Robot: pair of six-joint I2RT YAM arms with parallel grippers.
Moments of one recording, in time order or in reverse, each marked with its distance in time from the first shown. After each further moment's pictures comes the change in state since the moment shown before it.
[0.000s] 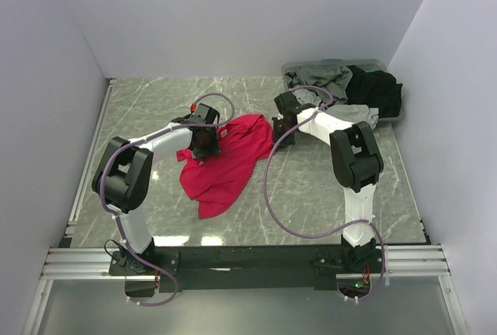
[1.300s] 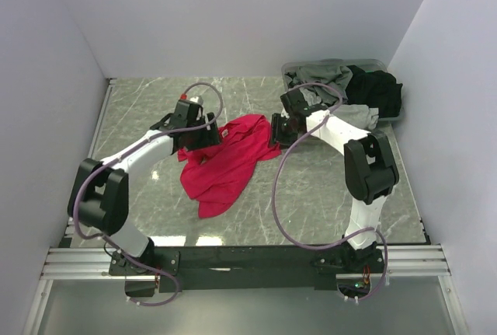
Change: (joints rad) left arm 0.070 -0.260 -0.141 0.167 0.186 0.035; right arm -0.002 -0.175 -0.090 0.017 -0.077 0.008
